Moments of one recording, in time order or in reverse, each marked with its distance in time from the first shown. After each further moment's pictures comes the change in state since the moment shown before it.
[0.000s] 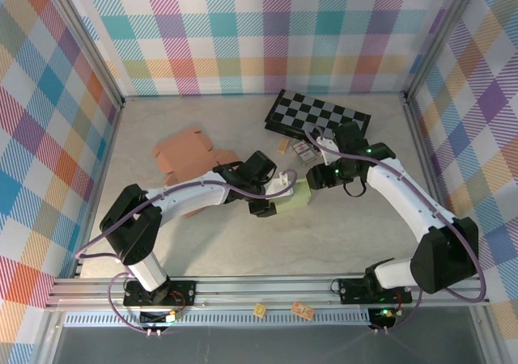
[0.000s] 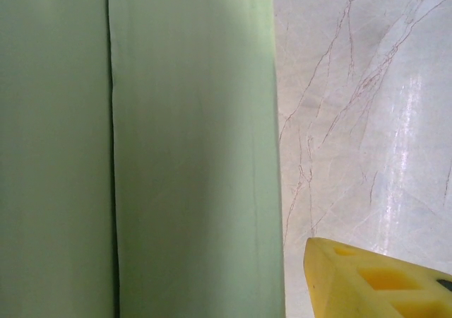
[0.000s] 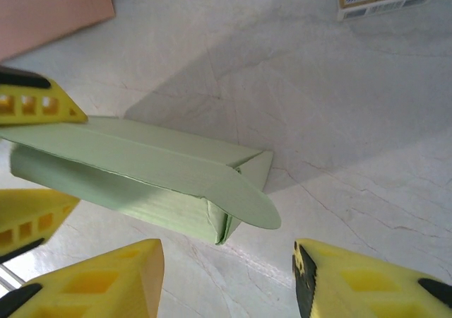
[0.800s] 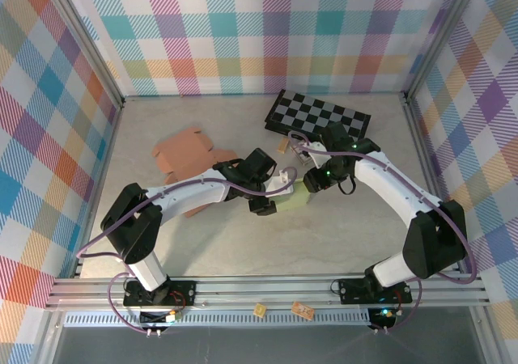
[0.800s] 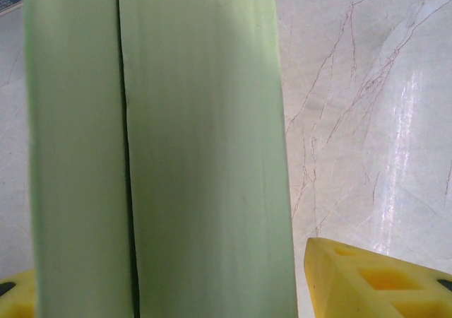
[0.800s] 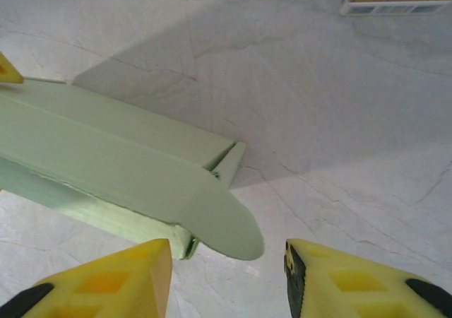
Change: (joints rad) left arm 0.010 0.011 0.027 -0.024 0.009 0.010; right arm 0.052 0.096 0.047 -0.021 0.124 -0.131
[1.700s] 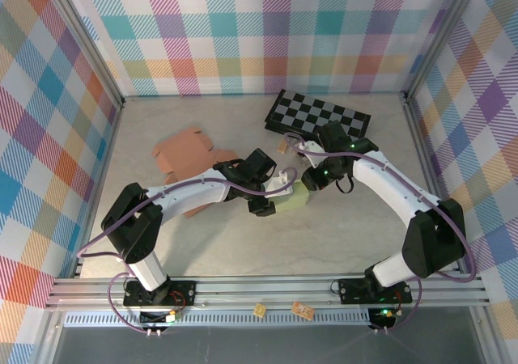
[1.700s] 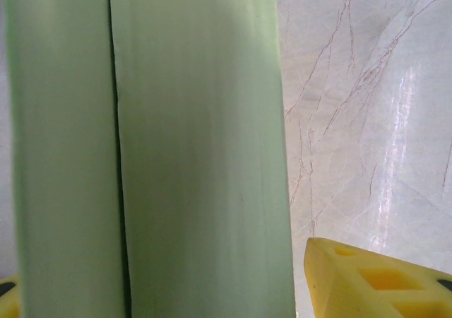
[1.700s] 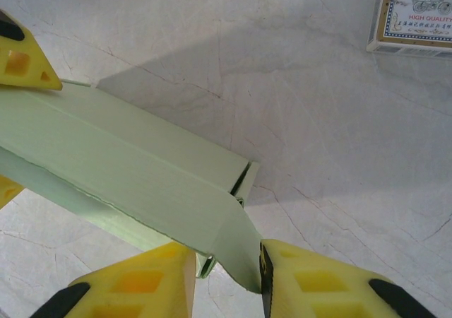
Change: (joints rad) left arm 0.001 0.002 0.001 -0.018 -0.001 -0.001; right arm 0.019 0.010 0.010 0.026 -0.048 -0.069
